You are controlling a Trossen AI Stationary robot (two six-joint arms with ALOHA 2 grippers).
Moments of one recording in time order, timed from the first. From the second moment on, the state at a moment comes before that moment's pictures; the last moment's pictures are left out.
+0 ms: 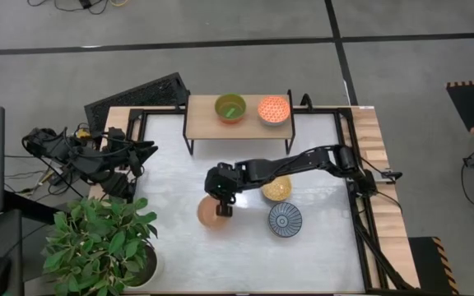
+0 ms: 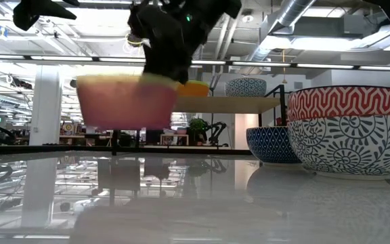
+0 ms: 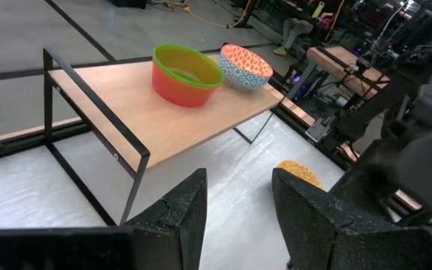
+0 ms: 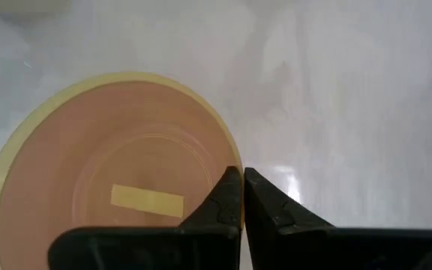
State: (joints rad) left arm -0.45 0.48 0.86 -0.82 -0.93 -0.83; right arm 0.08 2.14 1.80 -0.54 0.00 0.10
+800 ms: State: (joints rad) left arm -0.45 0.48 0.86 -0.83 -0.93 -0.82; right arm -0.04 2.14 1.81 -0.80 -0.03 0.15
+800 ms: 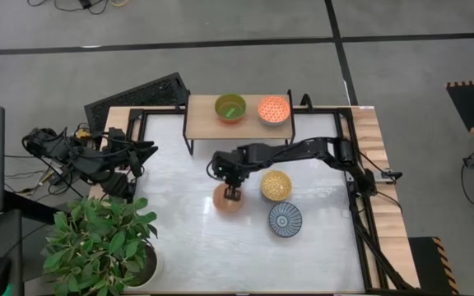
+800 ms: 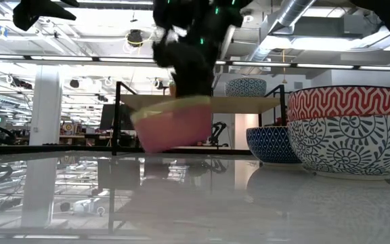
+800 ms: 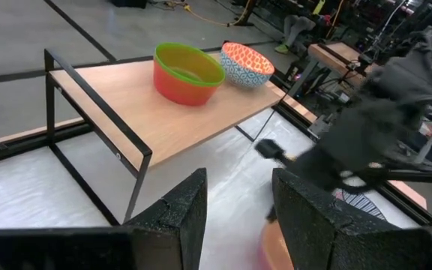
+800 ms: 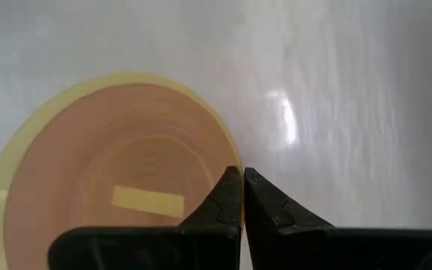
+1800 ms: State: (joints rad) left arm -0.45 0.48 0.86 -0.86 -0.92 -0.83; right arm -0.11 2.08 1.87 -0.76 -0.32 0.19
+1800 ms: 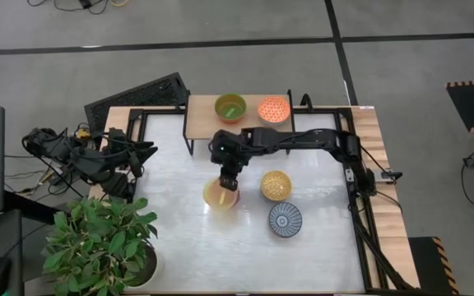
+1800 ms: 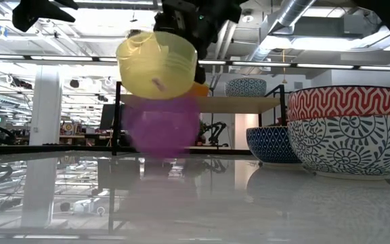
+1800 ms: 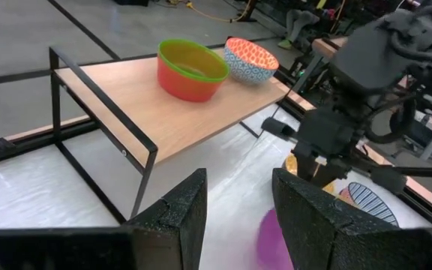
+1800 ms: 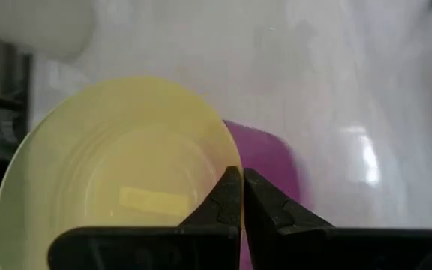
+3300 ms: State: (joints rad) left arm -0.45 0.48 0.86 -0.86 -0.92 -0.83; right arm -0.60 2.03 2.11 -0.78 -0.06 0.23
